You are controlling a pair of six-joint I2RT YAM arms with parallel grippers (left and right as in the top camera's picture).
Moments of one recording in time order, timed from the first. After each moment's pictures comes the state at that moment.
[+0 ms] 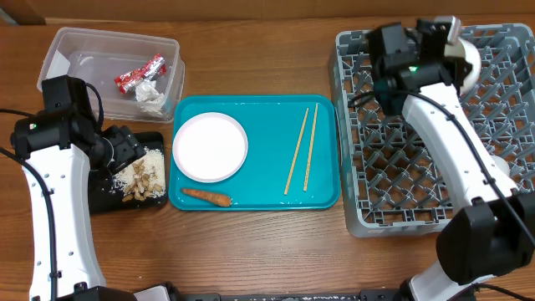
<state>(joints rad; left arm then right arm) 0.28 1.46 1.41 -1.32 -0.01 -0.39 0.20 1.79 1.56 -0.97 1.28 0.33</state>
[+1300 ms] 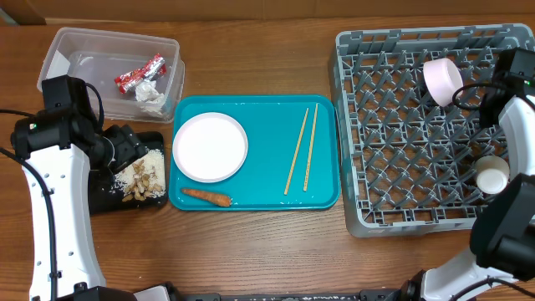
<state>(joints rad) 0.28 1.46 1.41 -1.32 0.02 -0.39 -0.35 1.85 1.46 -0.87 1.35 0.21</state>
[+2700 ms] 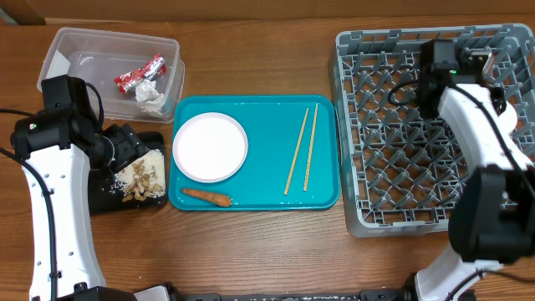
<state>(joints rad) 0.28 1.46 1.41 -1.31 0.02 -0.39 -0.05 1.85 1.48 -0.86 0.92 0.26</state>
